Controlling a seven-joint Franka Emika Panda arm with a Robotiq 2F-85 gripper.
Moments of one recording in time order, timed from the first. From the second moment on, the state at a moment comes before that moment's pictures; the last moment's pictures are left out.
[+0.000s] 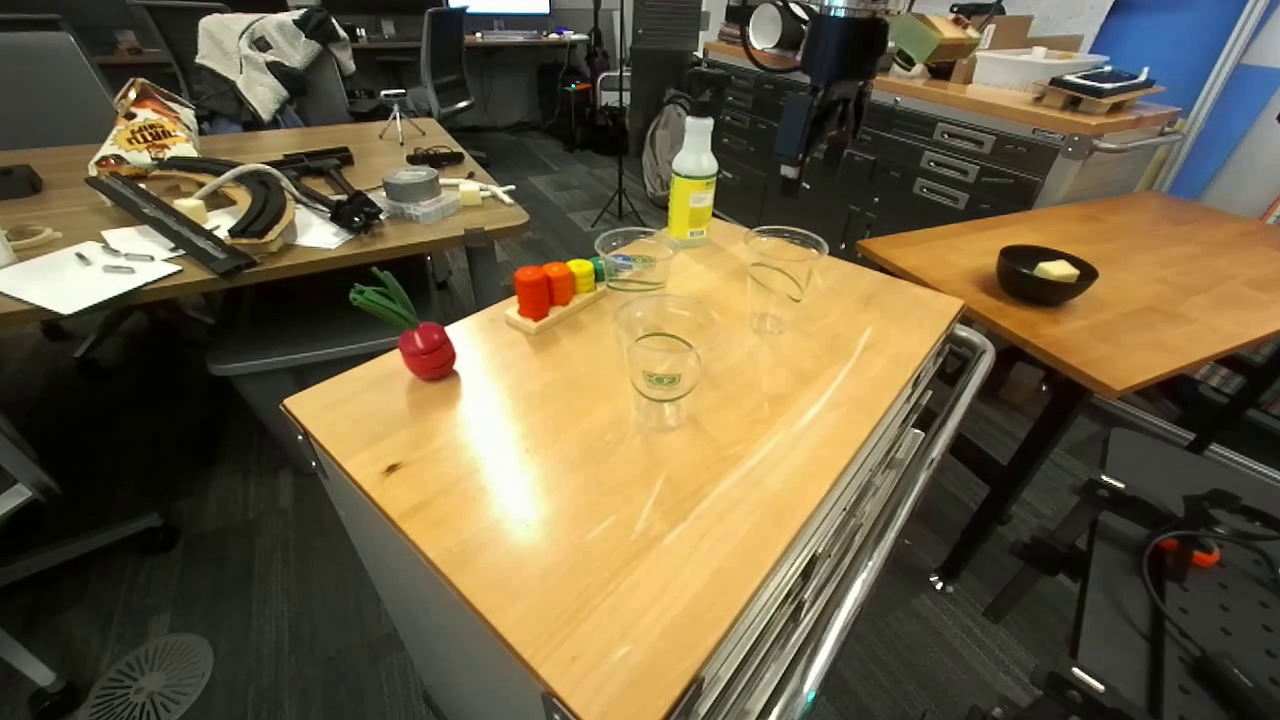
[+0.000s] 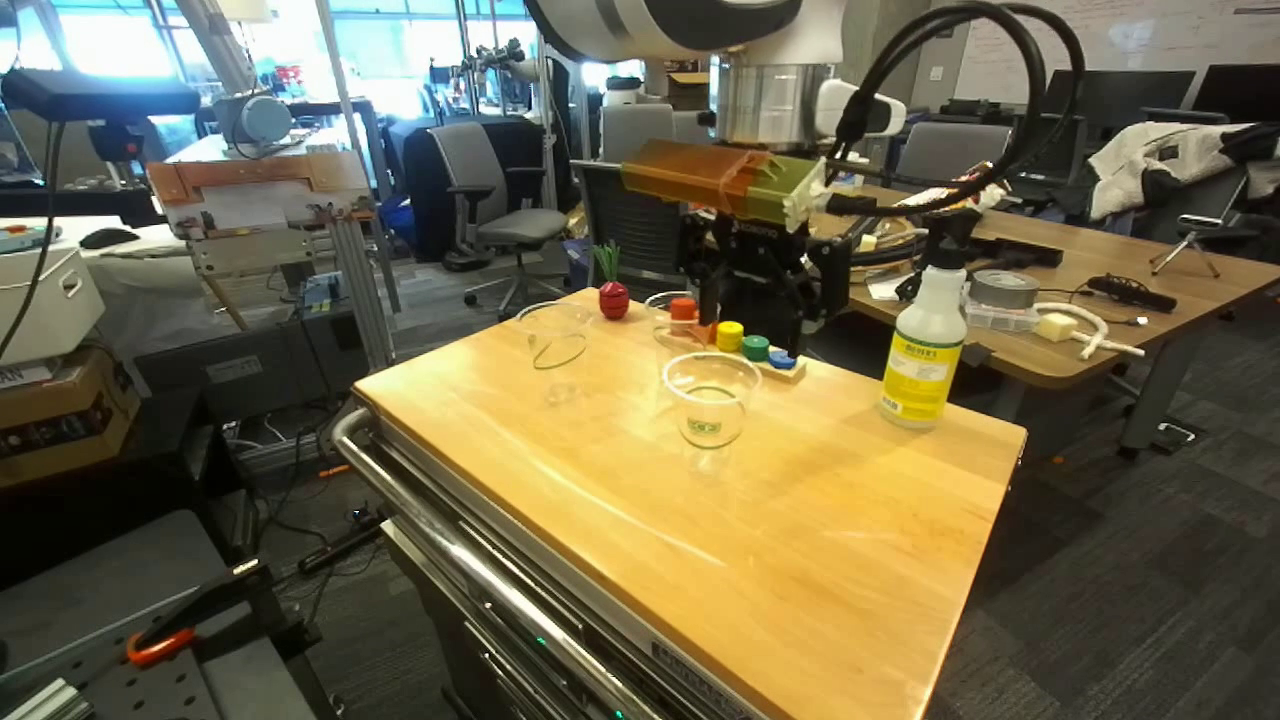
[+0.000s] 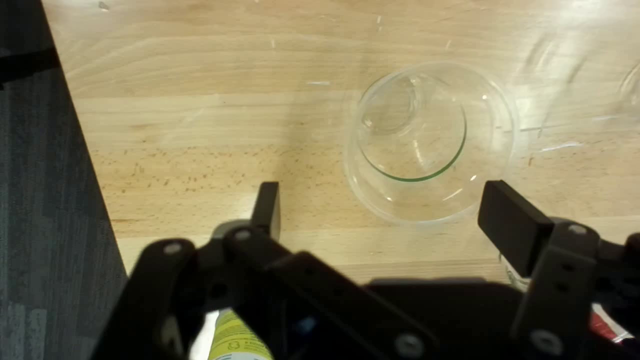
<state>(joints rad) -0.06 0.26 -0.17 -2.00 0.04 2.27 -0.26</state>
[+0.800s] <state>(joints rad) -0.12 0.45 -0.12 -1.89 0.03 2.27 -0.25</state>
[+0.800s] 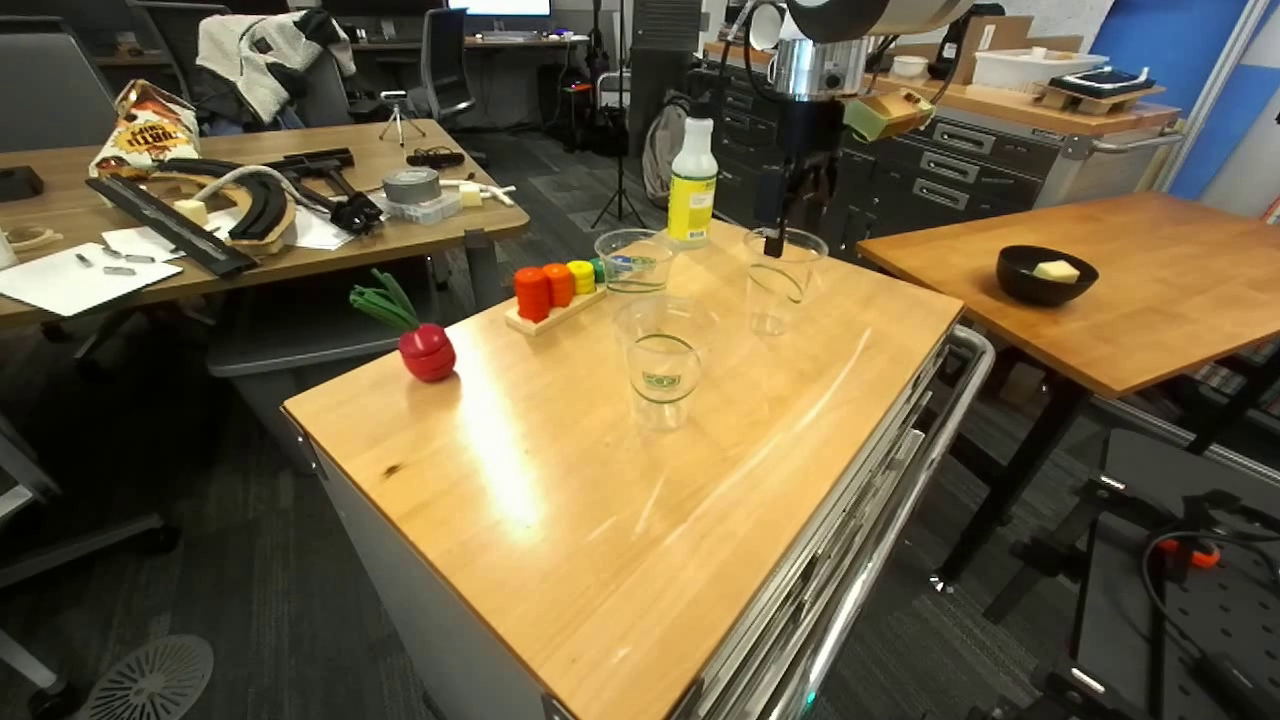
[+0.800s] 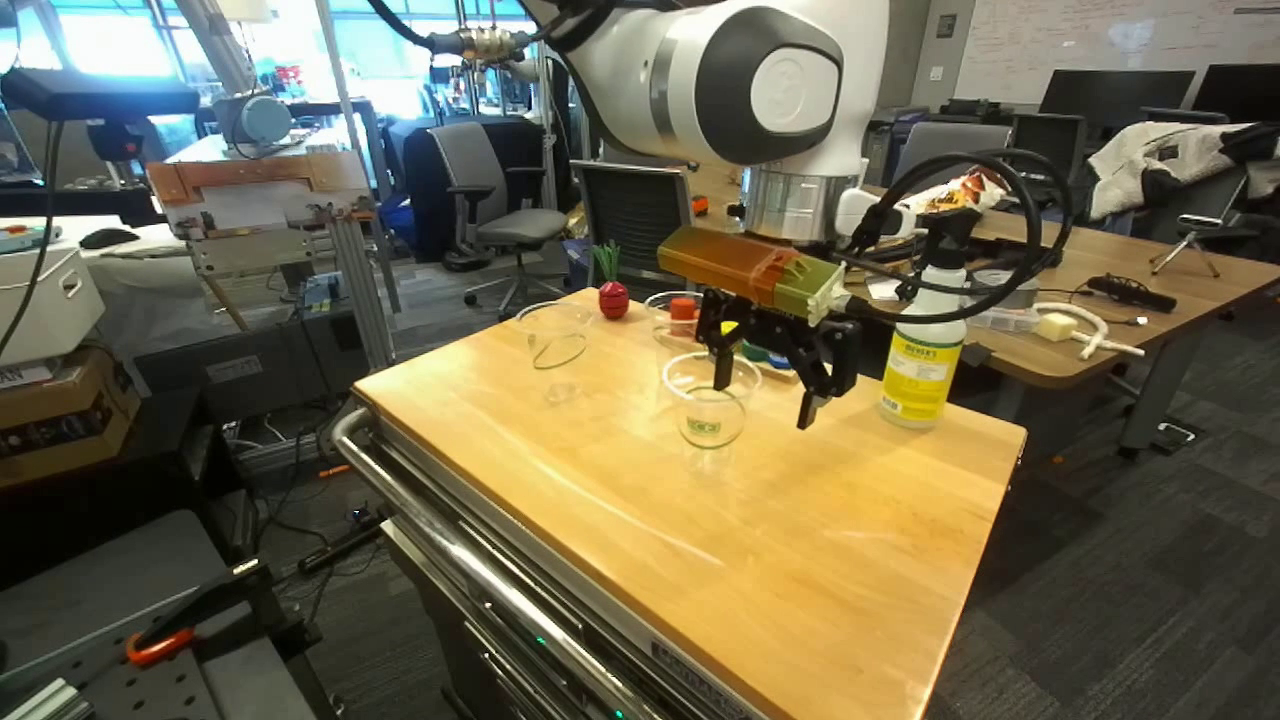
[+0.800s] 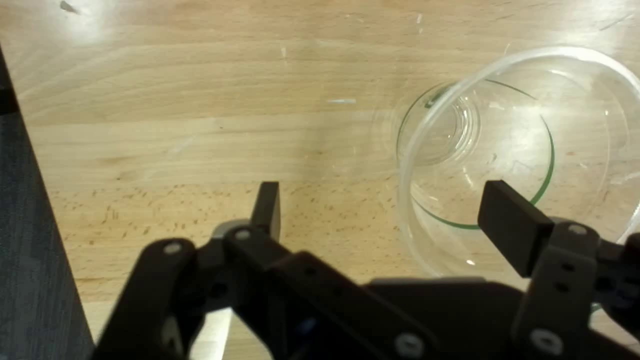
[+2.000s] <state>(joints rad) -0.18 0.40 -0.06 -1.90 0.17 2.15 -0.26</state>
